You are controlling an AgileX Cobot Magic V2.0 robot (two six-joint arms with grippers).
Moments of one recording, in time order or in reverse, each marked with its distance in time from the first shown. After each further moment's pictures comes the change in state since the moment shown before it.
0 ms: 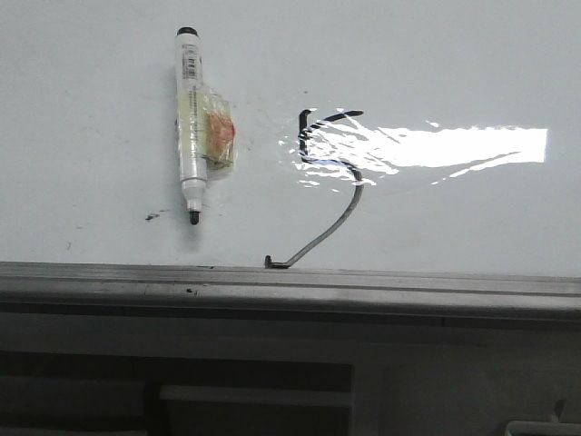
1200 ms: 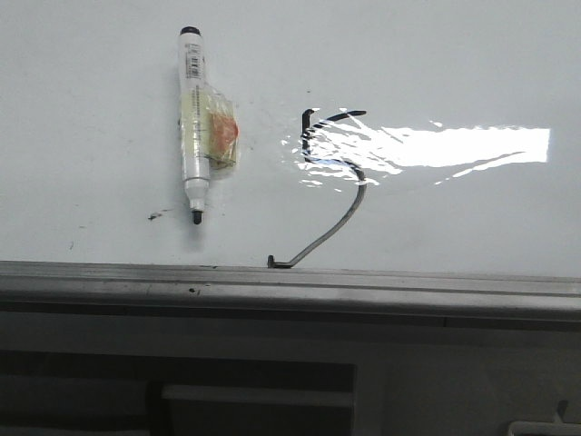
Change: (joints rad) left arm 0.000 0.000 0.001 0.000 0.000 0.000; right arm 0.423 0.093 -0.218 0.632 0.031 -0.912
